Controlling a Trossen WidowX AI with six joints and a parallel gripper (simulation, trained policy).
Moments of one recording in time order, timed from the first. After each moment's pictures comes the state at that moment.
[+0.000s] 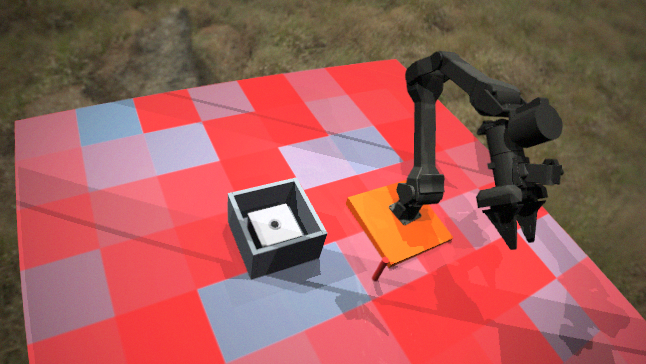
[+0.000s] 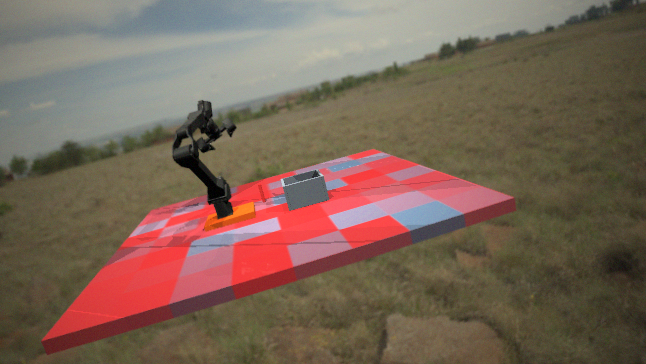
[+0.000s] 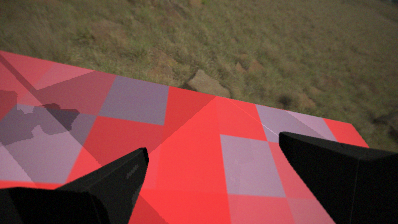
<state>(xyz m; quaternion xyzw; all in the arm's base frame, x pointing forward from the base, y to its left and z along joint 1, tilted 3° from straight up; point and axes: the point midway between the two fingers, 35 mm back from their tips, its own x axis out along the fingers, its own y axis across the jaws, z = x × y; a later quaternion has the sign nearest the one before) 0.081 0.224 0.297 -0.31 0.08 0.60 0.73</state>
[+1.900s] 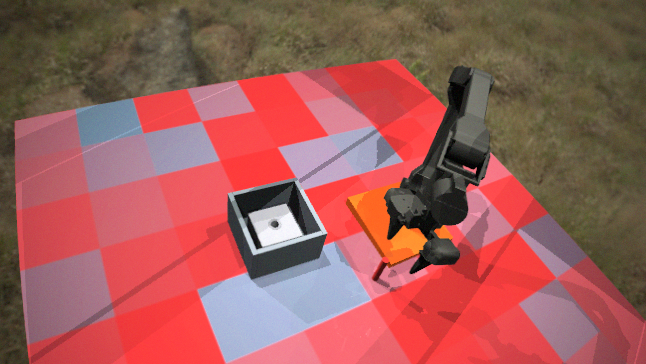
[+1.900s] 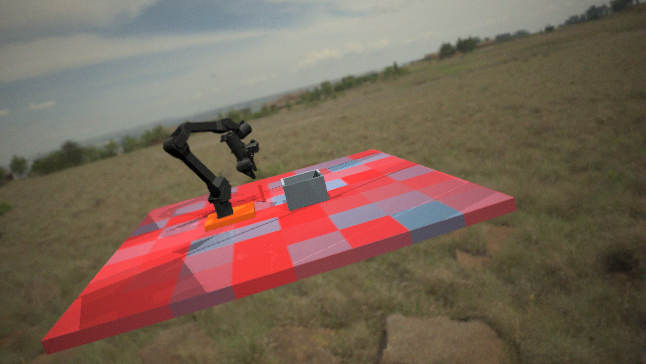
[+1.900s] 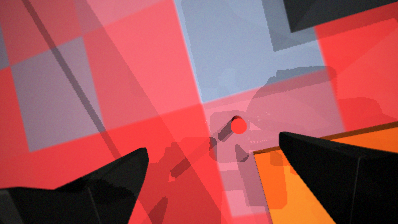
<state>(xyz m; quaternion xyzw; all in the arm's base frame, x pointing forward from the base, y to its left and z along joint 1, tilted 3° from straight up) 0.169 0.112 0.143 0.17 0.59 -0.04 0.79</state>
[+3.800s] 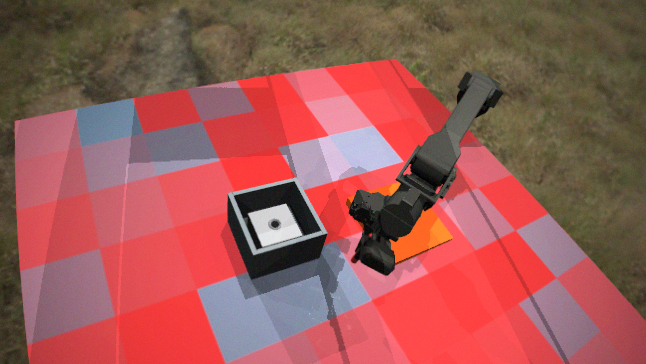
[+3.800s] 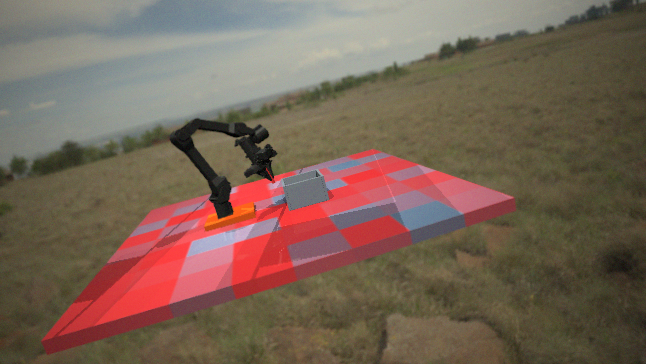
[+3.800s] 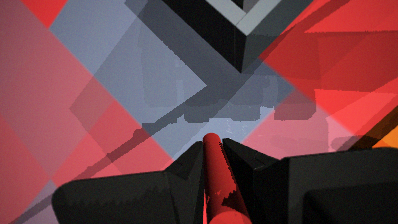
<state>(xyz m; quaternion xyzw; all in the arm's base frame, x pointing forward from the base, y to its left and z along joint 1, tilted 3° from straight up) 0.226 0.064 0.109 0.33 0.52 -0.26 0.75</state>
